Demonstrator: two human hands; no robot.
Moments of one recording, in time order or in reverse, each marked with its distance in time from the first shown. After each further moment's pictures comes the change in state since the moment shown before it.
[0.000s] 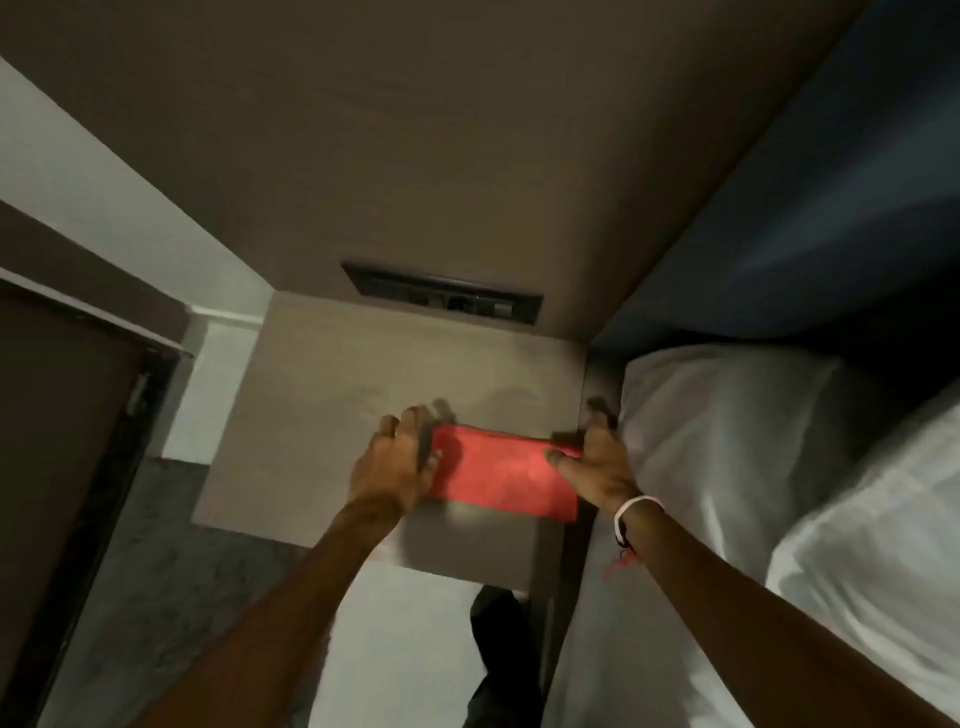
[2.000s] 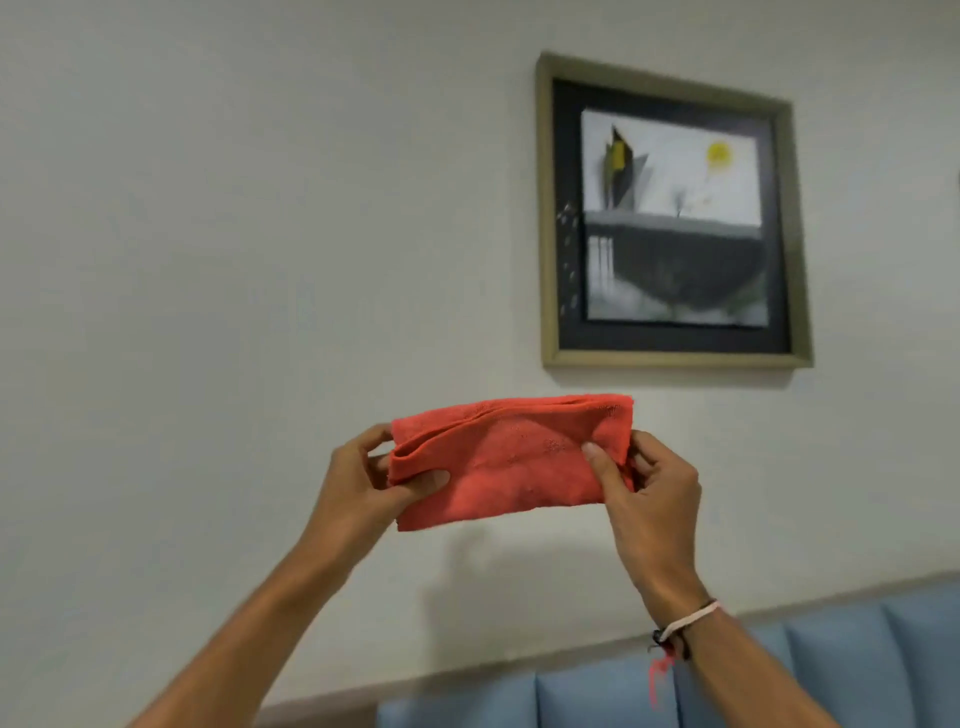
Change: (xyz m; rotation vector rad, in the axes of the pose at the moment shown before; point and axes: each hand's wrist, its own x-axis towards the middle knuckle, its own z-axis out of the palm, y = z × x) left_hand -0.409 0.505 -0.585 -0.900 0.447 1.467; right_hand -0.511 -0.352 -0.598 0.661 1.302 -1.413
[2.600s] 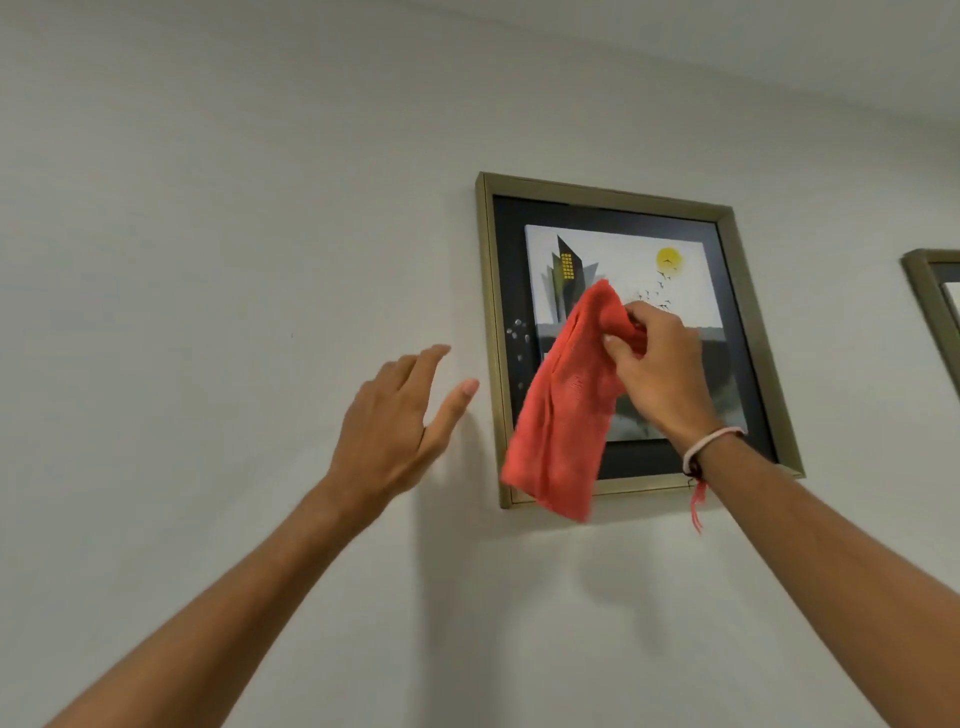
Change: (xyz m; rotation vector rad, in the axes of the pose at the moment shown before) left_hand 0.195 0.085 0.080 0.937 0.150 0.645; right_hand 0.267 -0.058 -0.005 -0.441 0.025 -0.281
